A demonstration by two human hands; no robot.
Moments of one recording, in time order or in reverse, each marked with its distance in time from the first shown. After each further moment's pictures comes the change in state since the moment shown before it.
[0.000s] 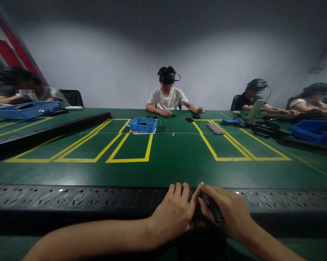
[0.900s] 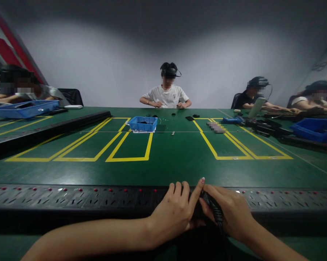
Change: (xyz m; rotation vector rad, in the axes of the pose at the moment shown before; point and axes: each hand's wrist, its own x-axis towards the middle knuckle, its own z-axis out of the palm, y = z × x) left_hand 0.002 0.000 -0.006 0.024 -0.007 -0.016; right_hand -0.003 0.003 -0.001 0.057 0.000 -0.031
